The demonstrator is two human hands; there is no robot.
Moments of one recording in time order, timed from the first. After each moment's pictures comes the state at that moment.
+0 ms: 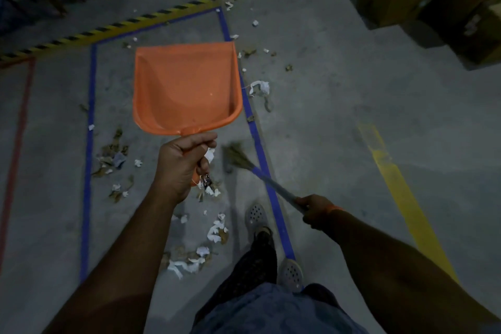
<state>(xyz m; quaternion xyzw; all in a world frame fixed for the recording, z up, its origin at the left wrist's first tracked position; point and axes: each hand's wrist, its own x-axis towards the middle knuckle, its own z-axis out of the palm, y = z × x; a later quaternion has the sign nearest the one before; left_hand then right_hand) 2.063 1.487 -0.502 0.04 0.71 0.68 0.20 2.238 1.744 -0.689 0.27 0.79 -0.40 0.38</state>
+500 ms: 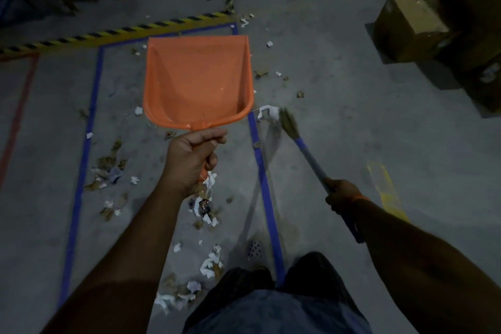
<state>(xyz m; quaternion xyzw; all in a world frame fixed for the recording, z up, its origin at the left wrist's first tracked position) 1.905 1.540 -0.491 0.03 0.70 0.69 0.19 2.055 1.869 -0.669 0.36 0.80 -0.38 0.29</state>
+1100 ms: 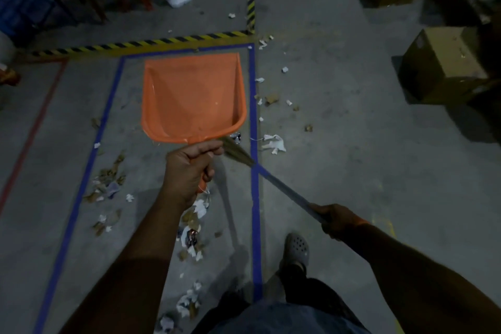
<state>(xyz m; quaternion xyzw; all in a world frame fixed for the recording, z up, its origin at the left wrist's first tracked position) 1.783 1.684 -0.491 -0.05 0.70 0.70 0.12 1.916 2.020 -0.676 0.16 0.83 -0.37 0.39</state>
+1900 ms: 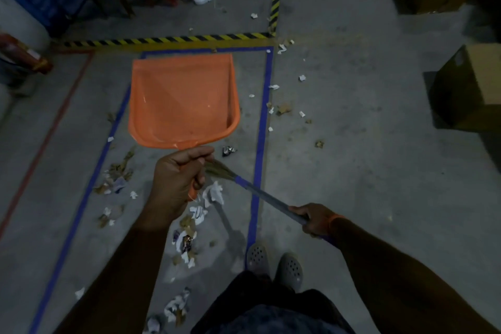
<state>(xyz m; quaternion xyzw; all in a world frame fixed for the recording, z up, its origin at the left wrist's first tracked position) 1.723 1.749 -0.485 -0.09 0.72 0.68 0.06 1.779 2.055 -0.693 0.01 0.84 -0.30 0.45</state>
